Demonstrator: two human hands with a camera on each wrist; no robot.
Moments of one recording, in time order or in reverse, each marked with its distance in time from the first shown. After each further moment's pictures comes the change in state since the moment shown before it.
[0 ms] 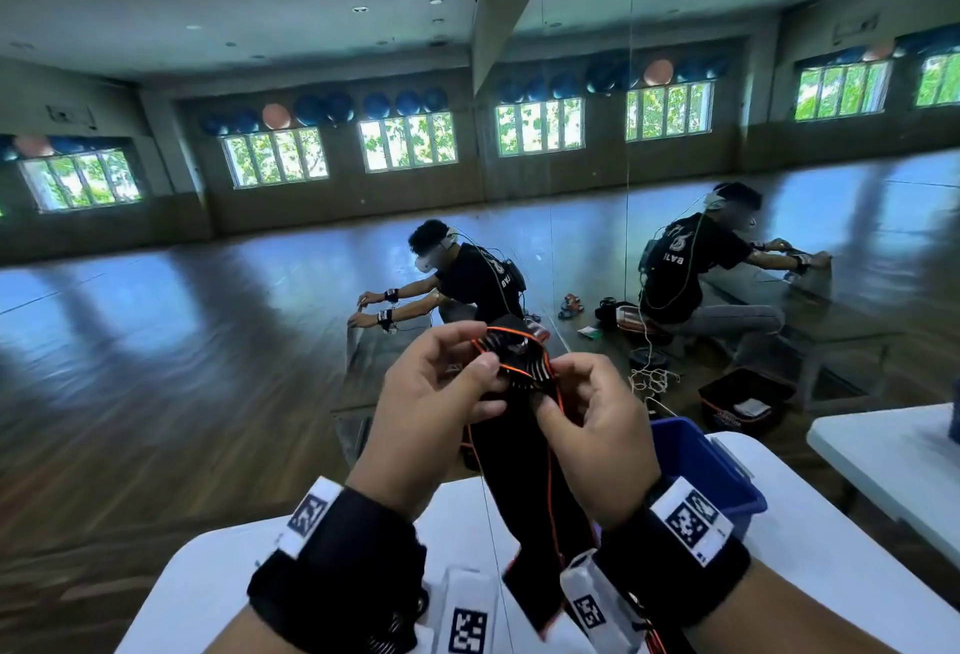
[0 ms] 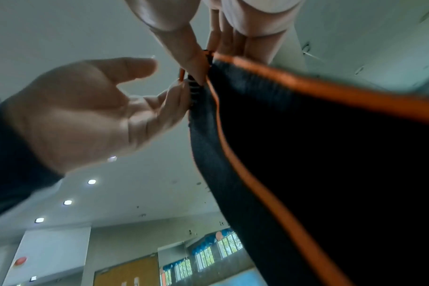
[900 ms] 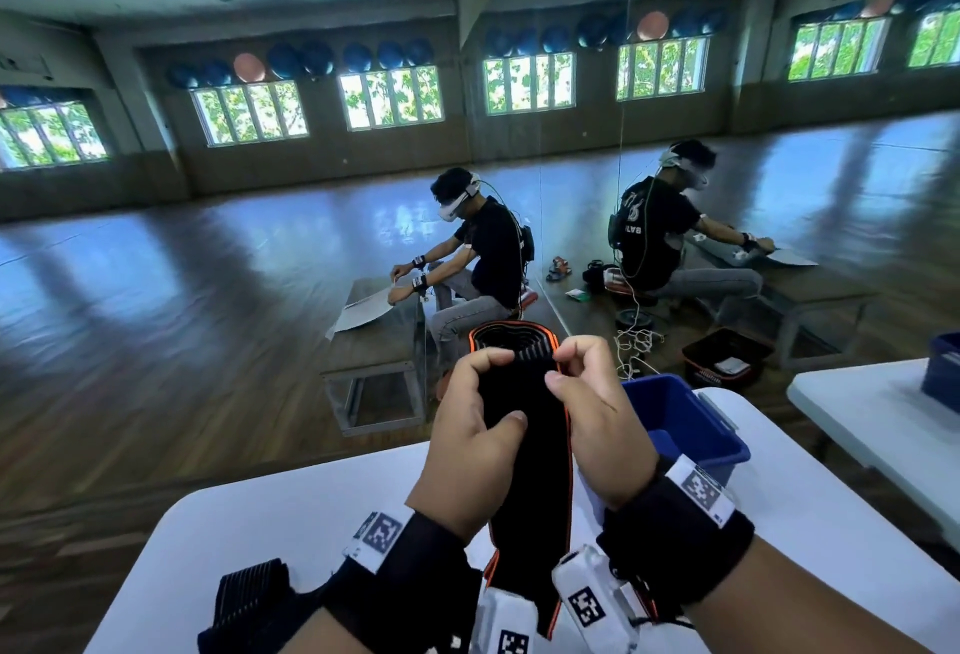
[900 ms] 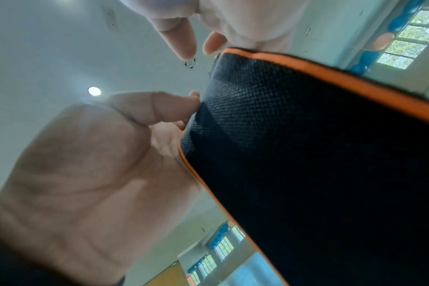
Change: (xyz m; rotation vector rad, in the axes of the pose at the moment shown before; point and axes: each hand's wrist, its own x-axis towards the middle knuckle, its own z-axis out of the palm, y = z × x) left_hand -0.031 -0.074 0.009 0.218 -0.089 0.006; right_hand -0.016 0.019 0.001 0.343 -0.183 0.224
